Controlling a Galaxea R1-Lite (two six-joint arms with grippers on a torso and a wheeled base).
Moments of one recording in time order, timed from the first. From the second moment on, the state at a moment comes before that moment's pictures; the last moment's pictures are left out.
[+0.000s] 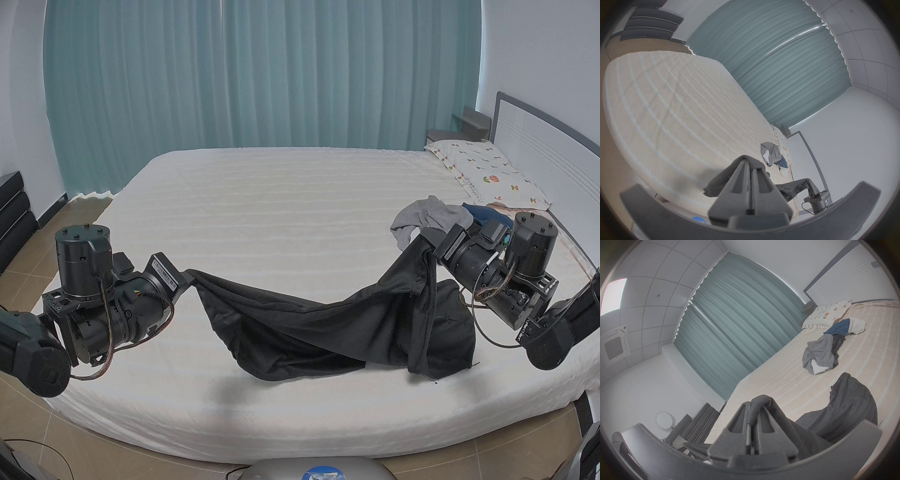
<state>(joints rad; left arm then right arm) -0.40 1.59 -0.59 -0.70 0.04 -0.99 0.42 1.82 -0.65 -1.17 -0.08 0.73</state>
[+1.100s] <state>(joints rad) -0.49 1.46 -0.61 -0.51 0.04 -0.97 0.42 1.47 -0.51 -1.02 -0.02 0.77</state>
